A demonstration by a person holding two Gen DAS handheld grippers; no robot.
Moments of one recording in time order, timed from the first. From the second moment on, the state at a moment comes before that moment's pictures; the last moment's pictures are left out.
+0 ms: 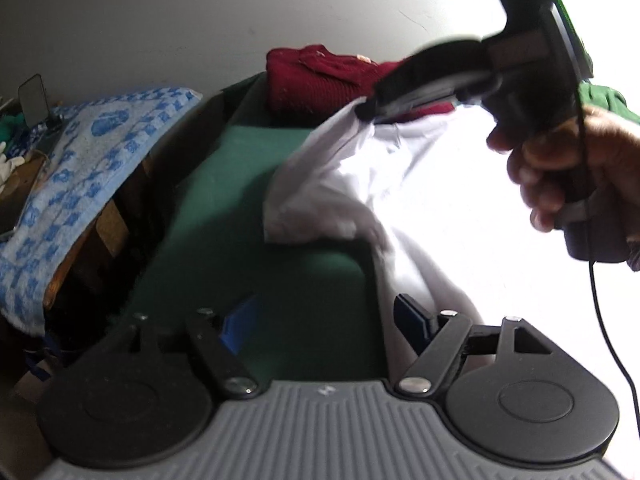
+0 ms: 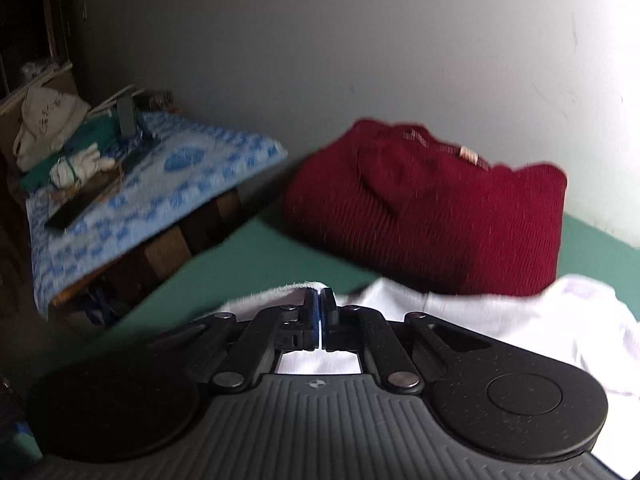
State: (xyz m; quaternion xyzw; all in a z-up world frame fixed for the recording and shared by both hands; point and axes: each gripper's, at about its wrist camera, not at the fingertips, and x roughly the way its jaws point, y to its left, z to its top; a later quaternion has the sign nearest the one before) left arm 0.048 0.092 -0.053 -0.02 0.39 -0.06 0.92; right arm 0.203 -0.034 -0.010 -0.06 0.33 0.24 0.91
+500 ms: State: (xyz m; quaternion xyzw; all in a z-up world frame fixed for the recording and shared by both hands) left arm 0.142 0.138 -0.074 -0.19 0.38 -0.10 0.90; right arm 0.256 -0.008 0.012 -0.03 0.30 0.32 0.90
